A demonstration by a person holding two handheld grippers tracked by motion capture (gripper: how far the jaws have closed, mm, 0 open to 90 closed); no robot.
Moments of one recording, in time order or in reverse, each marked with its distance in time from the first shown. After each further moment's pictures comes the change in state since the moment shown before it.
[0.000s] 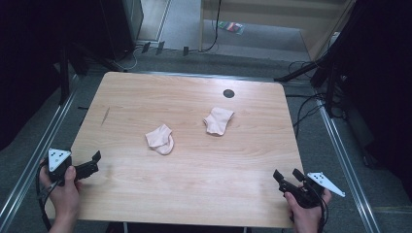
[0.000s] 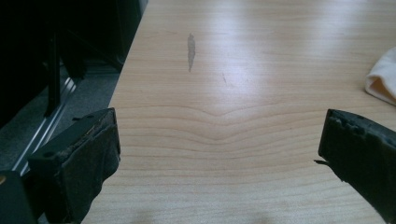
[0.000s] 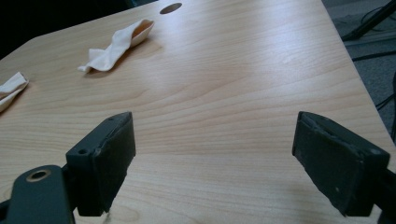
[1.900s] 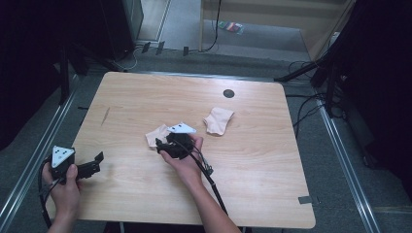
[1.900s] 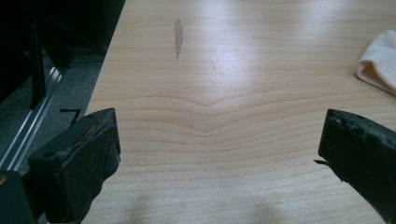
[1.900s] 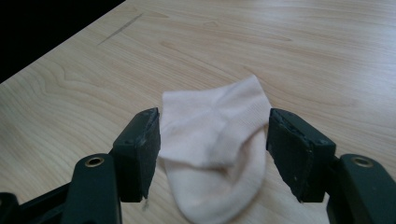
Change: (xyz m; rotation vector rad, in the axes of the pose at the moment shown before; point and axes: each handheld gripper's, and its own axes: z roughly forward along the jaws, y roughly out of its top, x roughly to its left) left arm 0.000 0.002 0.005 0.055 -0.045 0.009; right arm 0.316 0.012 0.207 0.237 0.294 -0.312
